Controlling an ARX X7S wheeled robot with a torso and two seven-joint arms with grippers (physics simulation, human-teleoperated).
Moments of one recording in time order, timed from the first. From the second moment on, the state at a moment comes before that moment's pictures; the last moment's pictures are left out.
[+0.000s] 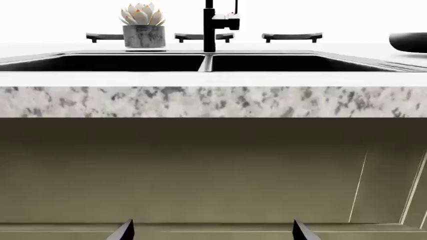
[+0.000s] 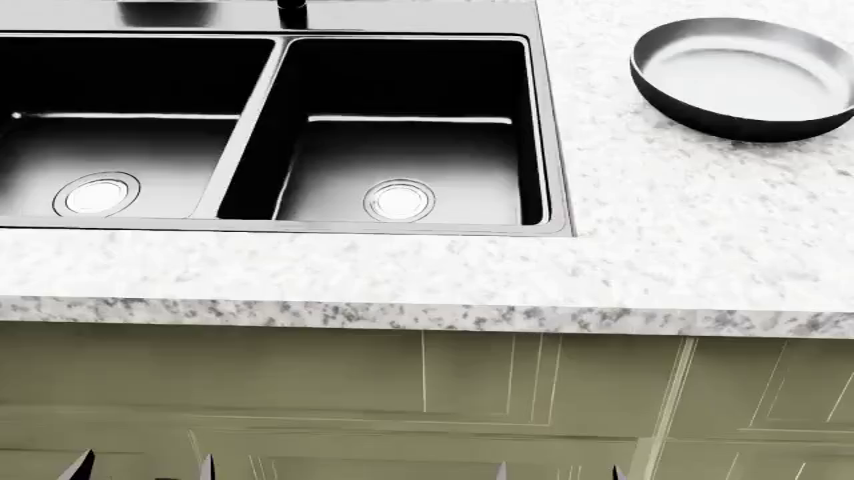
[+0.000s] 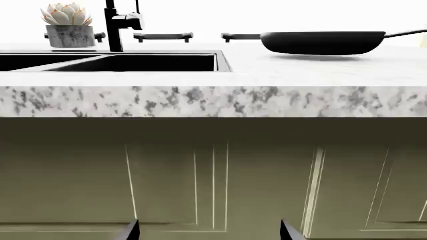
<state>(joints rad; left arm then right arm) 0.00 0.00 0.00 0.00 0.00 0.00 0.00 0.00 0.00 0.00 0.00 0.00 0.00 0.00</state>
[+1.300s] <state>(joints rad) 0.00 -0.11 0.09 -0.01 -0.08 0.01 -0.10 0.02 0.10 -0.11 0.02 0.13 0.02 0.14</state>
